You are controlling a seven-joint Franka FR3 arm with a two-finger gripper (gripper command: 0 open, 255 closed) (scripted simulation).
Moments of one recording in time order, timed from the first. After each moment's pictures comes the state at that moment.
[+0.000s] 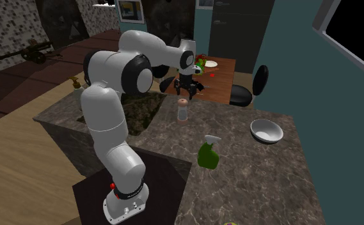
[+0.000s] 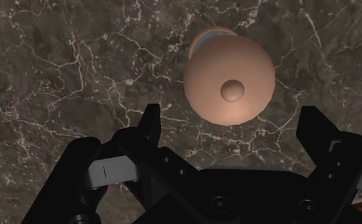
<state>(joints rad) 0.16 0.06 0.26 -1.96 0.00 1.93 0.13</state>
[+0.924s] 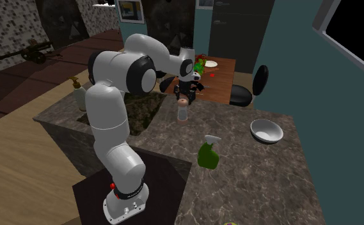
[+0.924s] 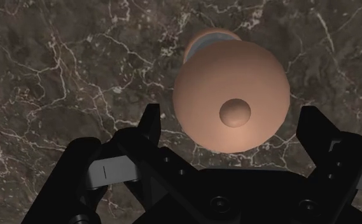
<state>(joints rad) 0.16 0.11 0.26 -2.02 -0.02 2.03 0.14</state>
